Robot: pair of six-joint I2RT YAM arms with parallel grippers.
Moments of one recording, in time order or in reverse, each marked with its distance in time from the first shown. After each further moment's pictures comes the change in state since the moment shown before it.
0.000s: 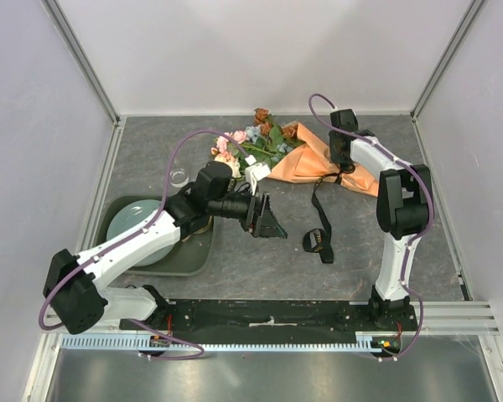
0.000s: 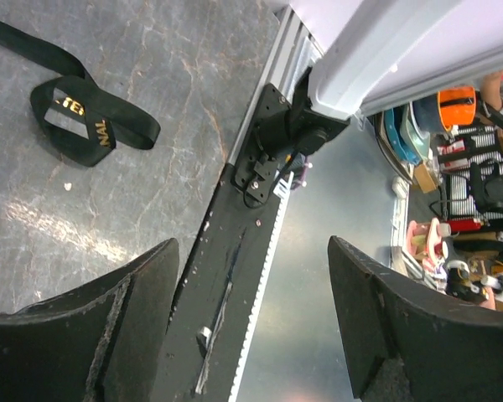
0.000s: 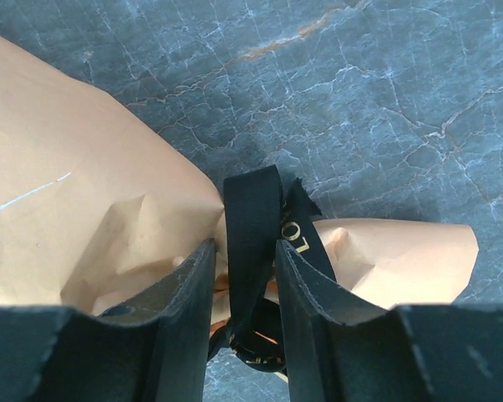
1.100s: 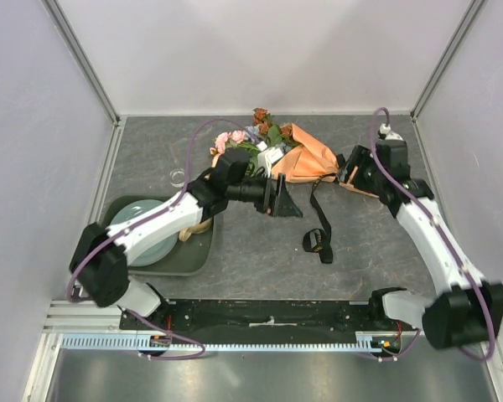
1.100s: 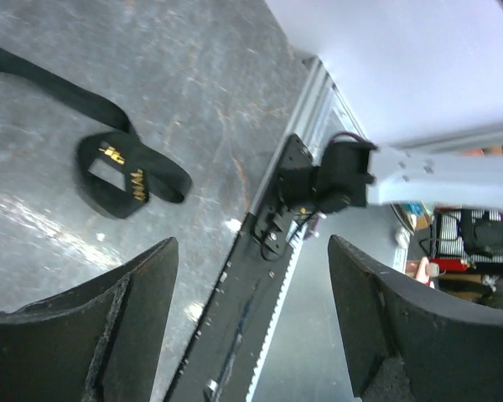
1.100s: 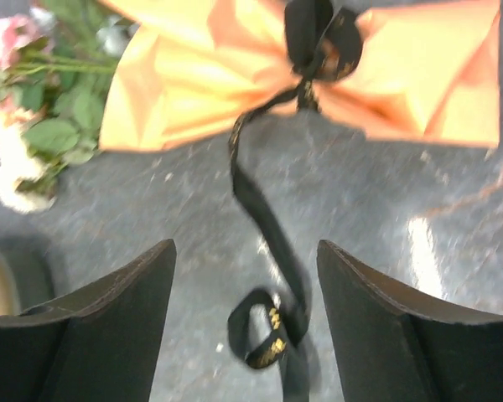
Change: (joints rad) left arm 0.028 0.293 0.183 0.089 -0.070 -0.094; right arm -0.036 -0.959 -0.607 -0.057 -0.354 0.378
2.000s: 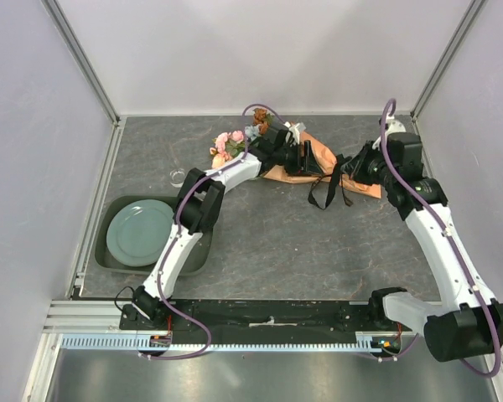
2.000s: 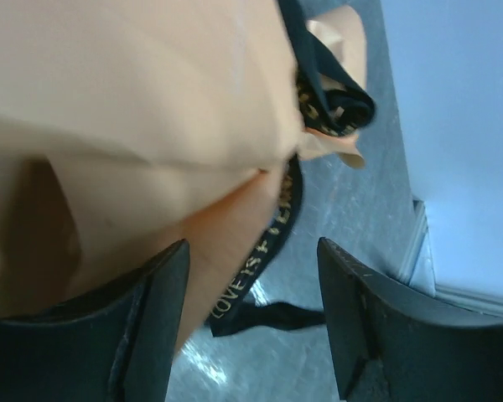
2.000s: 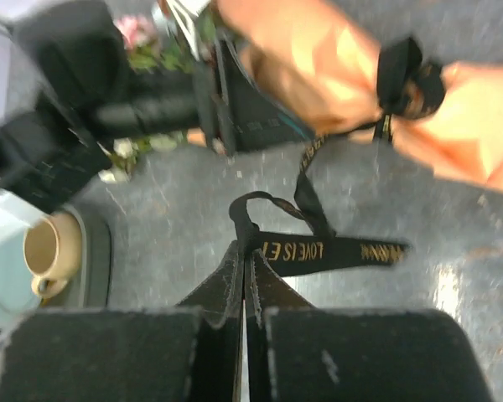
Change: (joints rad) left arm 0.109 0.997 0.908 -0.016 -0.048 -0.071; right arm -0.001 0.006 0.175 0.005 -0.126 -0.082
